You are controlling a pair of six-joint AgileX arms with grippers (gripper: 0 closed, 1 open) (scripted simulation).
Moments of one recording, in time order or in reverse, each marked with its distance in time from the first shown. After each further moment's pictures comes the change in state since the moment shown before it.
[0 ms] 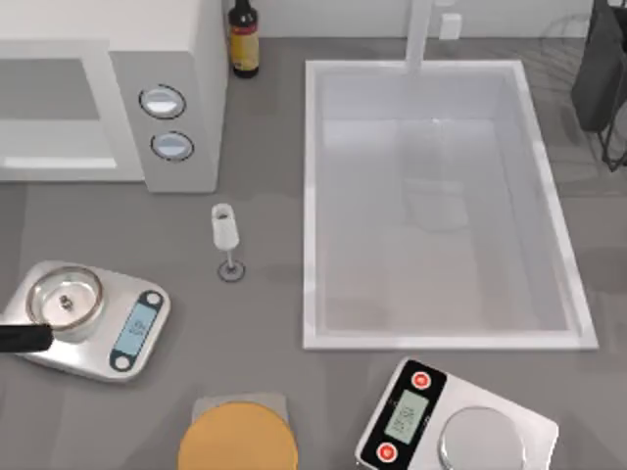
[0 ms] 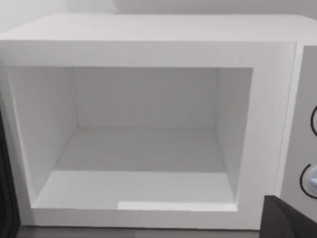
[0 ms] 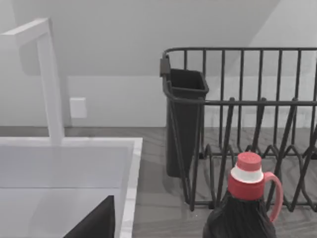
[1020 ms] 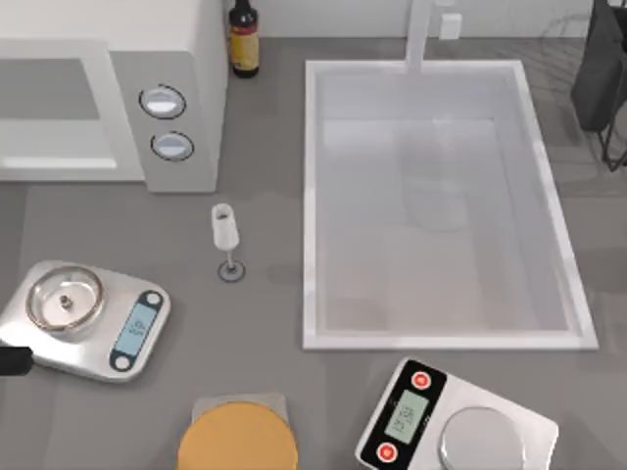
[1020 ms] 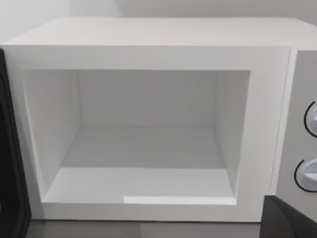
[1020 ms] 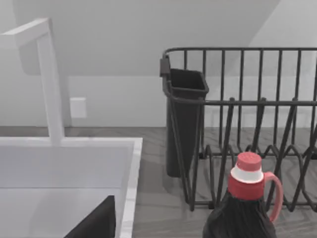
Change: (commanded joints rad) left arm 0.075 -0.356 0.078 -0.437 0.074 -0.006; right arm 0.000 0.000 0.000 0.000 0.000 0.000
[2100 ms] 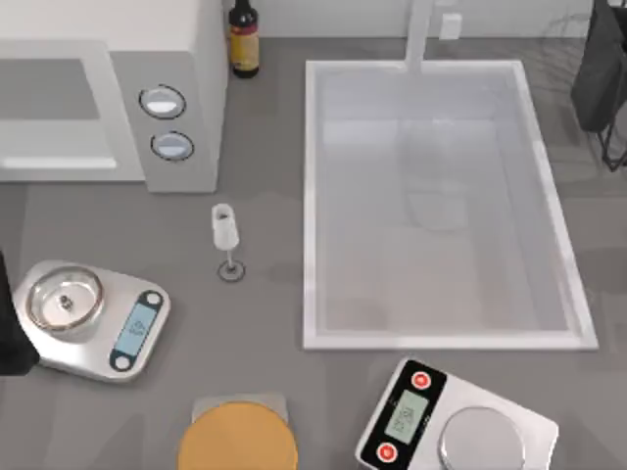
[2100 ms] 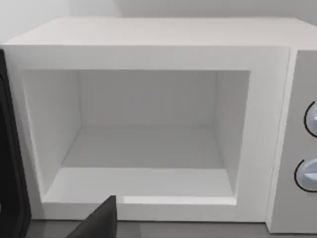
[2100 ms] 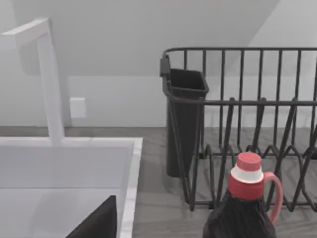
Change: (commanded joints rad) left arm 0.000 0.000 0.000 0.000 0.000 0.000; right arm 0.000 0.000 0.000 0.000 0.000 0.000
